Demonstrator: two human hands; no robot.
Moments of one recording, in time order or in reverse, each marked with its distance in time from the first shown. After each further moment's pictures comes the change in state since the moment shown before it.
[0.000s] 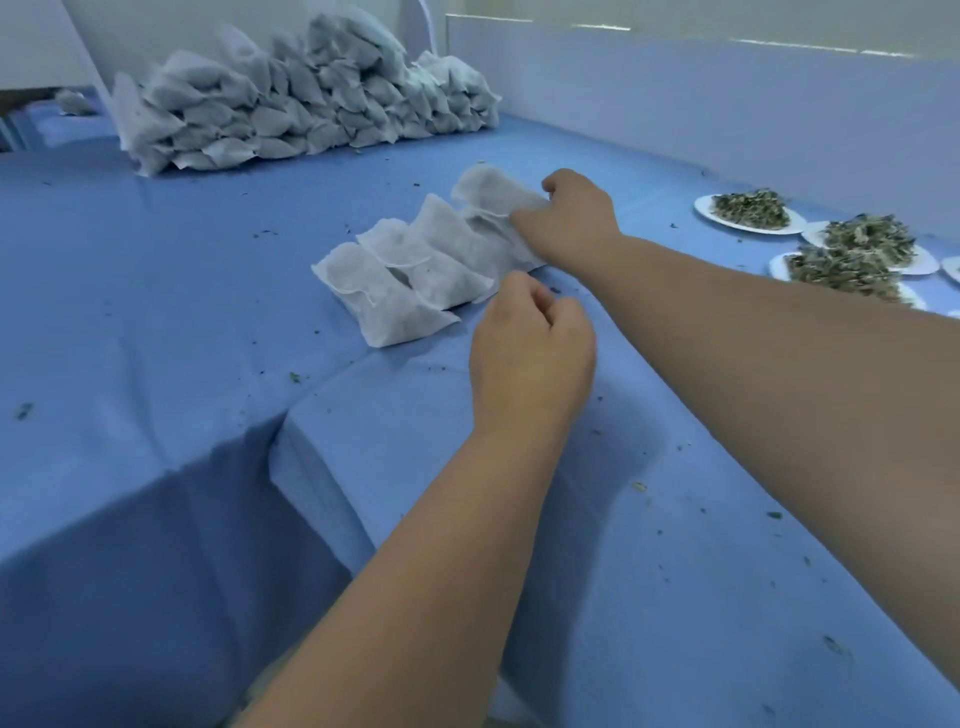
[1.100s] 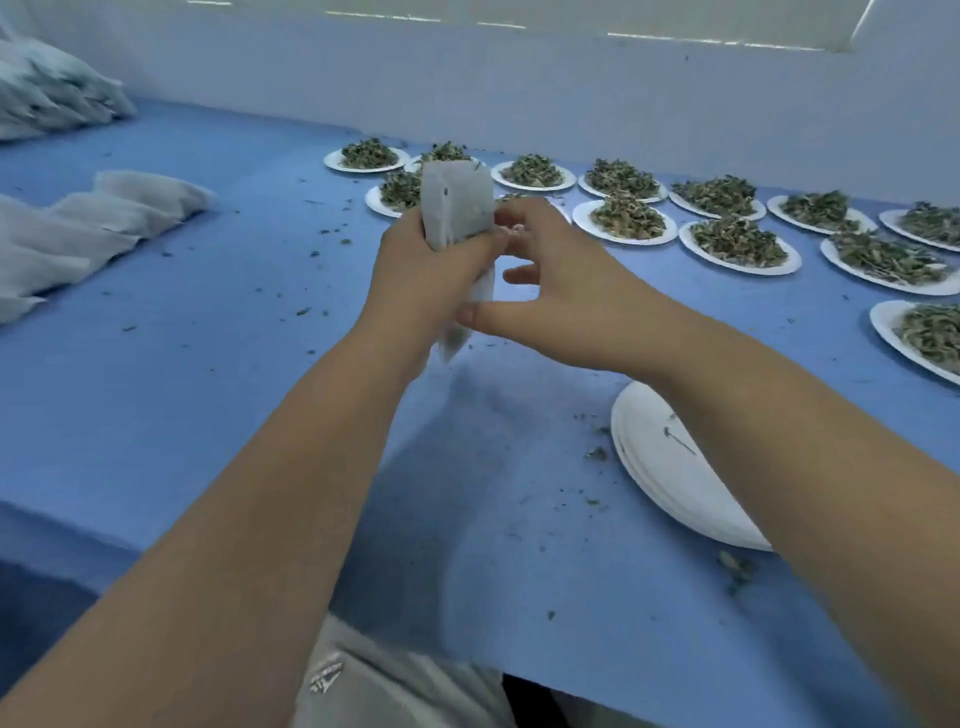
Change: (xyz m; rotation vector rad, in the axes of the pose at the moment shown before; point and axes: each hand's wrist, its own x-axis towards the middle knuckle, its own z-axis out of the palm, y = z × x) left_hand -0.184 0.134 0.128 -0.362 -0.664 -0.006; right_hand -0.349 0.144 -0.285 0.133 -0.042 0.101
